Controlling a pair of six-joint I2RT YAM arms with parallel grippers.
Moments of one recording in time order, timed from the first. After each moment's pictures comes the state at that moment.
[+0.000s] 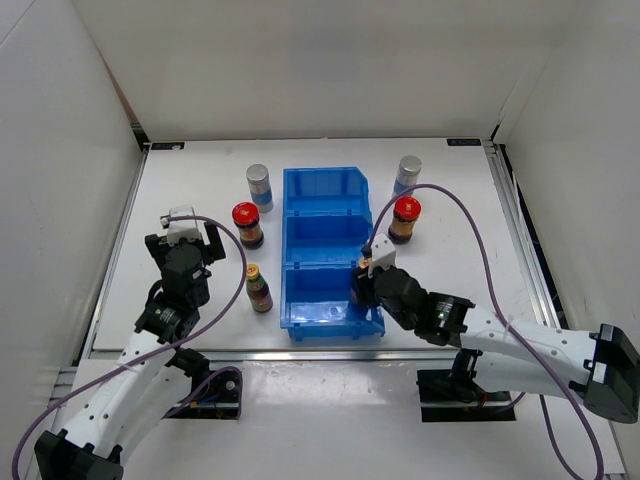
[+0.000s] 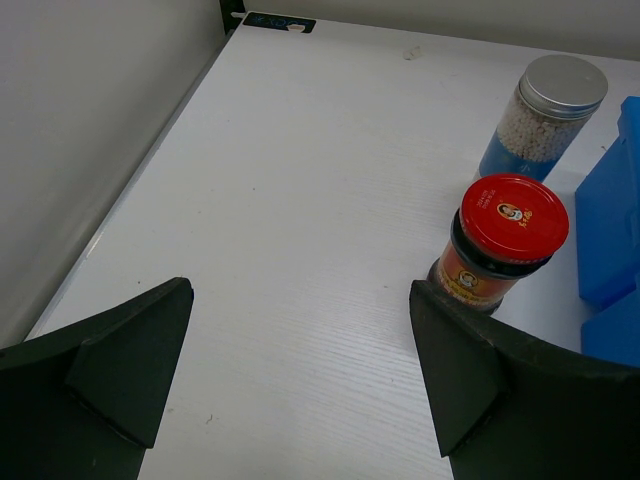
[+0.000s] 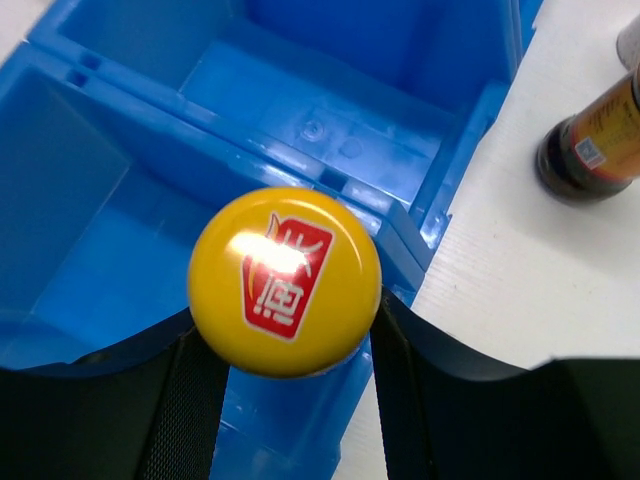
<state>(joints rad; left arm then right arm) -0.41 0.63 0.54 -0.10 -0.71 -0.08 1.13 0.95 0.58 -0.13 0.53 0.26</state>
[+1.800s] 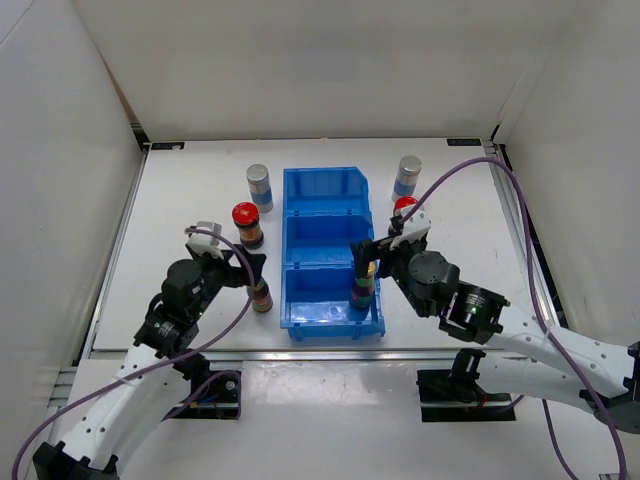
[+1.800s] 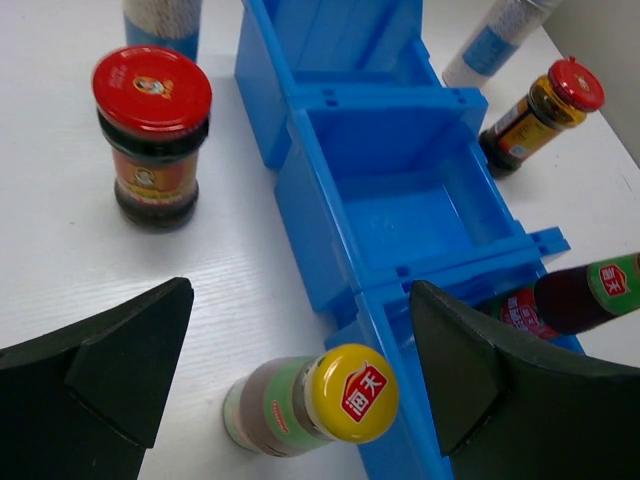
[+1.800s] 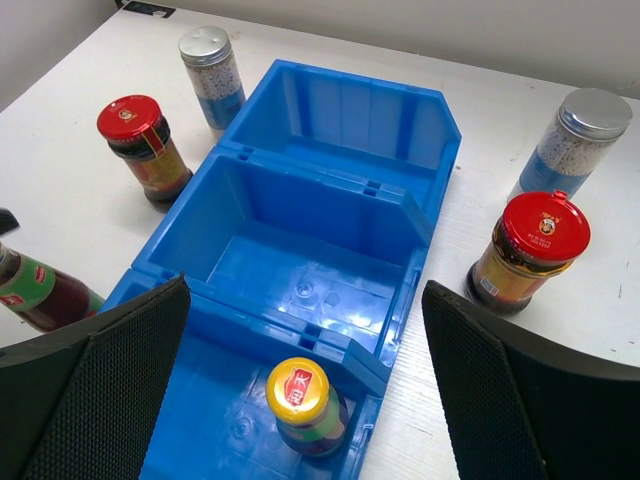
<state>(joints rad) -0.44 0.52 0.46 -0.14 -0.05 -0.33 1.13 0.84 0.79 -0.11 0.67 0.17</state>
